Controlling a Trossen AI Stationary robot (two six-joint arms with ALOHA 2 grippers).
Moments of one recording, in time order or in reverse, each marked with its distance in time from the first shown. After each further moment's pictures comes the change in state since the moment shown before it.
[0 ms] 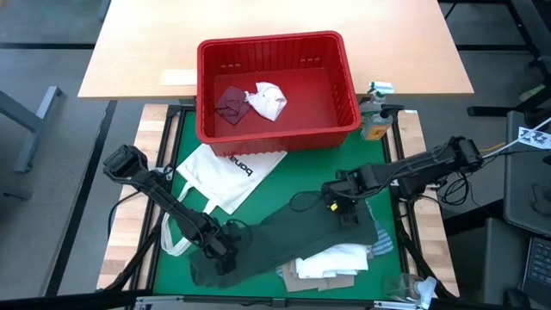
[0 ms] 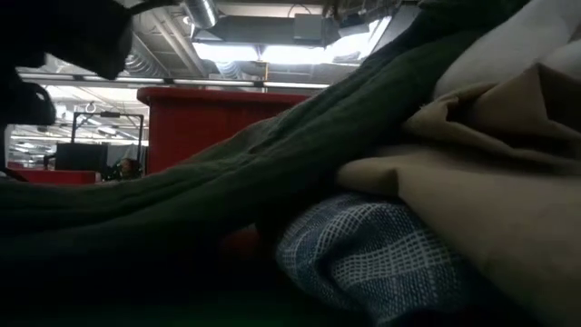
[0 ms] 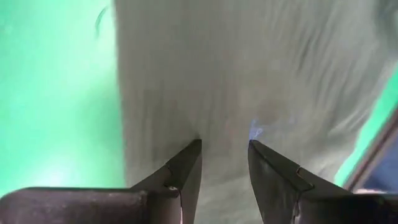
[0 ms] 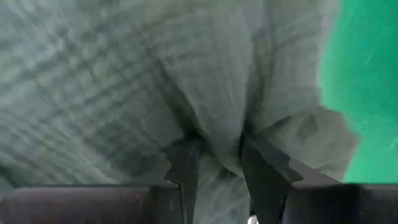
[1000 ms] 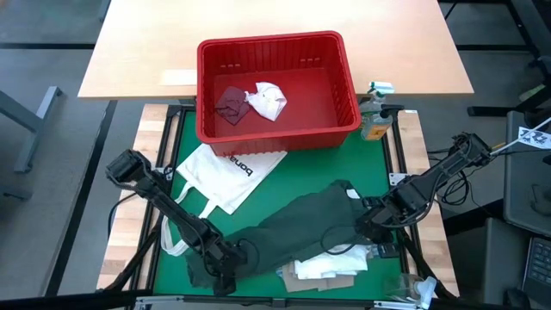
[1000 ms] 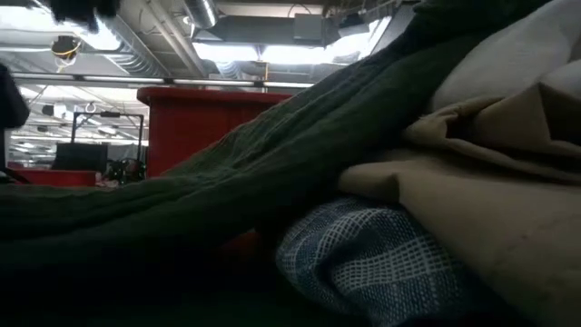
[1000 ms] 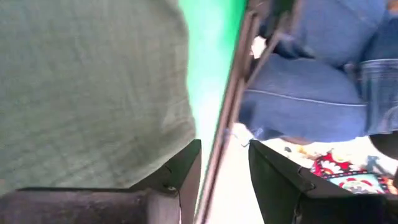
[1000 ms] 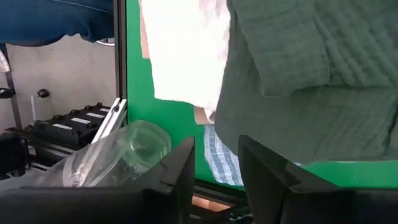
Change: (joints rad) left arm -0.031 0.064 -0.002 0.422 0.226 0.078; right arm 0.372 -0.132 0.114 -0.178 -0.239 0.323
